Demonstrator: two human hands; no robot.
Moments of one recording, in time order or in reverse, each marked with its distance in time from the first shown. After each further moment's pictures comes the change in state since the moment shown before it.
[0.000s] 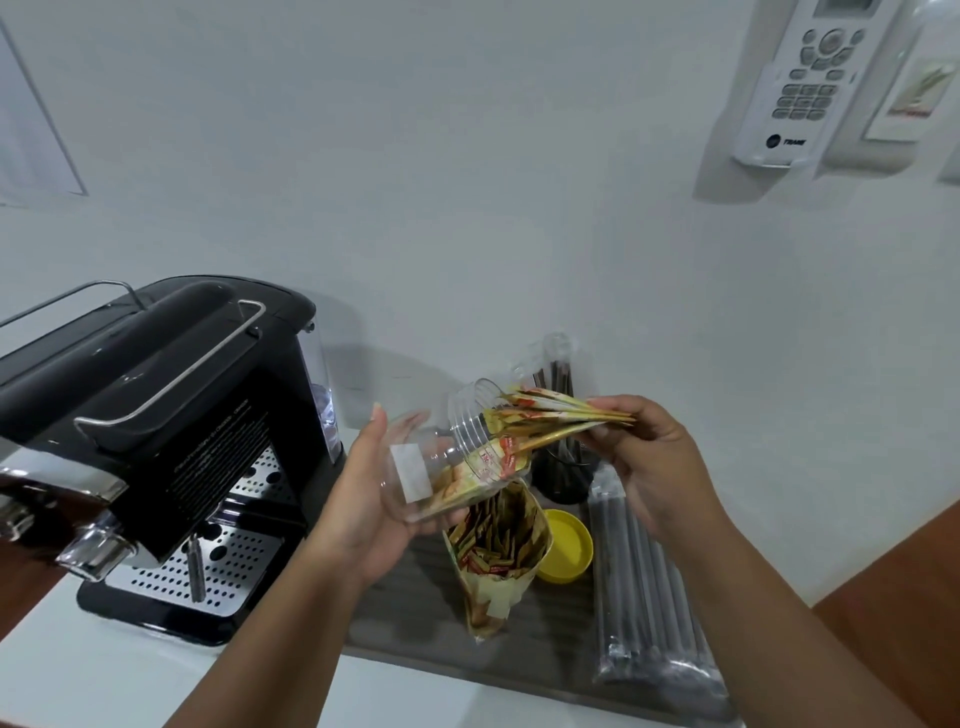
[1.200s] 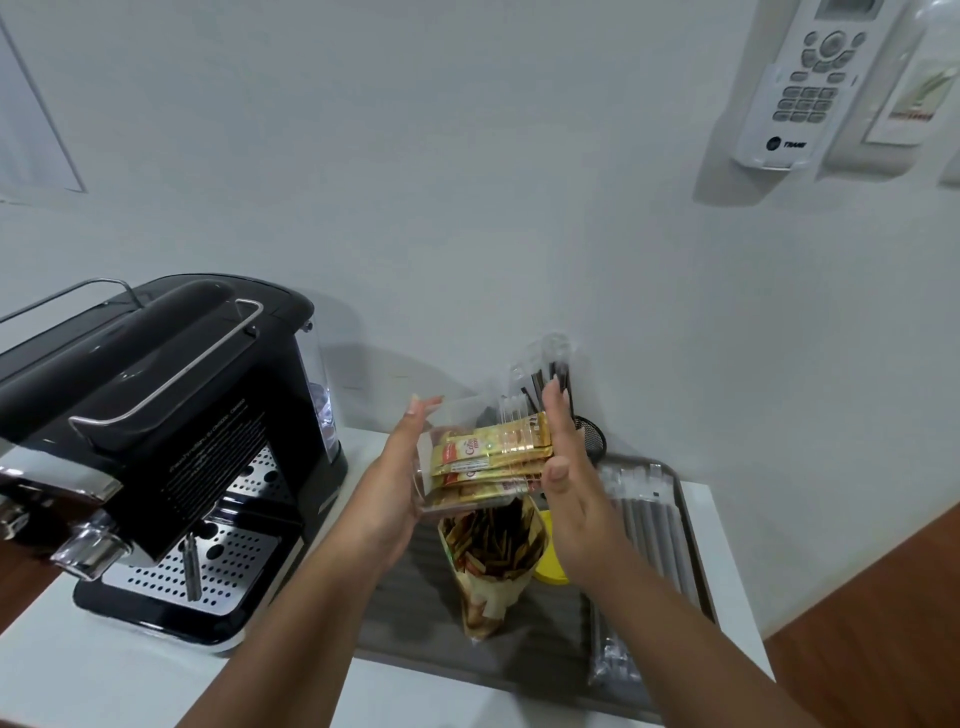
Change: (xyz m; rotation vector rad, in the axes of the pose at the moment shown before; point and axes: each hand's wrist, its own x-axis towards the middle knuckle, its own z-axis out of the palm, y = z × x) left_hand 0.002 0.003 0.031 0.216 0.109 0.091; right_hand -0.038 0.023 0.047 -0.670 -0.148 -0.036
